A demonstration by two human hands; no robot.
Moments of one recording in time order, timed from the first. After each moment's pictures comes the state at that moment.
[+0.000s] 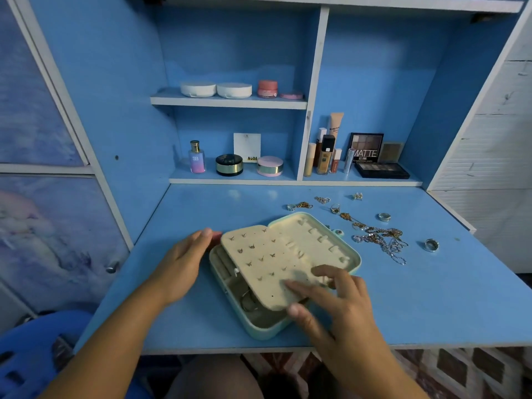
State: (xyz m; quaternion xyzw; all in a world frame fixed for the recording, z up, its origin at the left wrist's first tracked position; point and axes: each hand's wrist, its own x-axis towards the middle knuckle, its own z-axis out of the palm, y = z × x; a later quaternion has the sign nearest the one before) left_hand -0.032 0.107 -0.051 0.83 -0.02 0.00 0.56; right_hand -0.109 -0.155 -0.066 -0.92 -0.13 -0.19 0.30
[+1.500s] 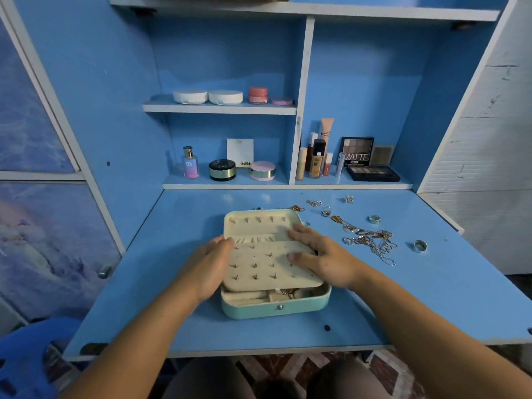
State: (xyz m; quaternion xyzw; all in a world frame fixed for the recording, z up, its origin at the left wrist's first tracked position) left_hand -0.037 0.048 -0.034 0.85 0.08 -0.04 0.53; right_hand 0.004 -0.187 -0.049 -0.87 -0.15 0.12 0.45
